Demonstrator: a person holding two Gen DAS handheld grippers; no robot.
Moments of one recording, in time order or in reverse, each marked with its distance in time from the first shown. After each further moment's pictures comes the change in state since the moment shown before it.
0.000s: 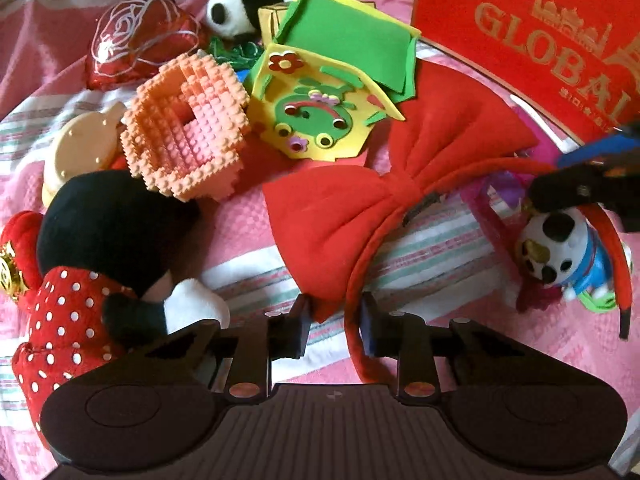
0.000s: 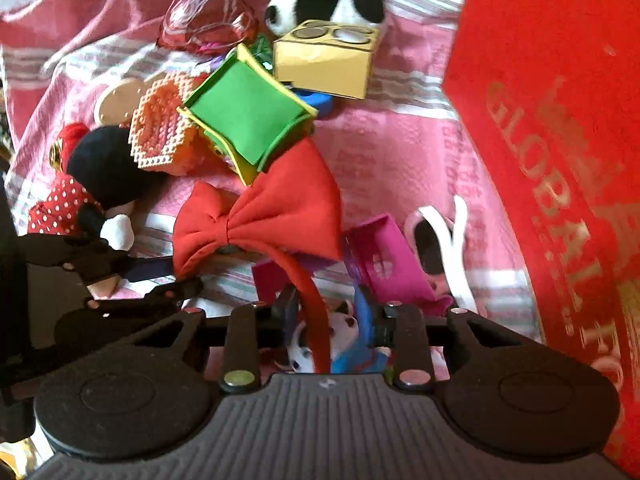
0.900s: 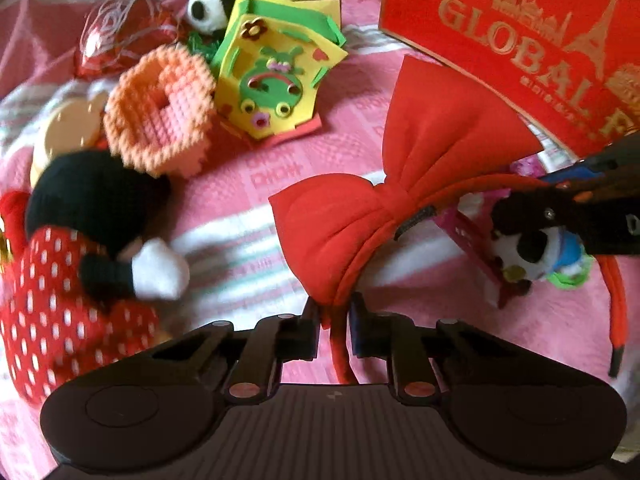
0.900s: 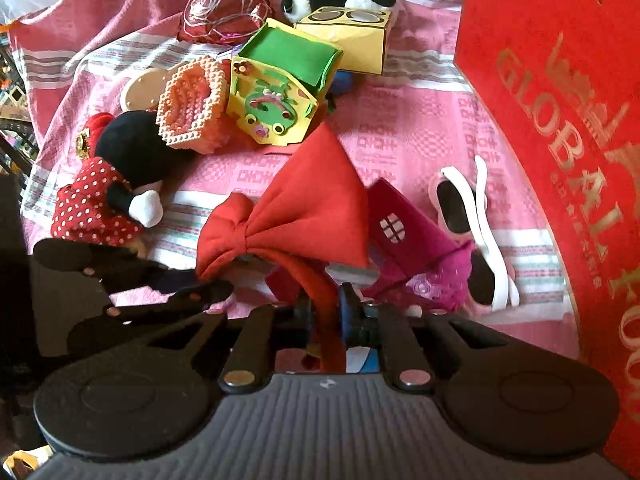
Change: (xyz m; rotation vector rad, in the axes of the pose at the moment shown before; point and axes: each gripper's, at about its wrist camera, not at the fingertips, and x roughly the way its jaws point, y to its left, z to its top) left arm -0.011 -0.003 -0.018 -0.035 0.000 -0.073; right arm -0.010 -0.005 -0.031 0.053 -0.003 0.091
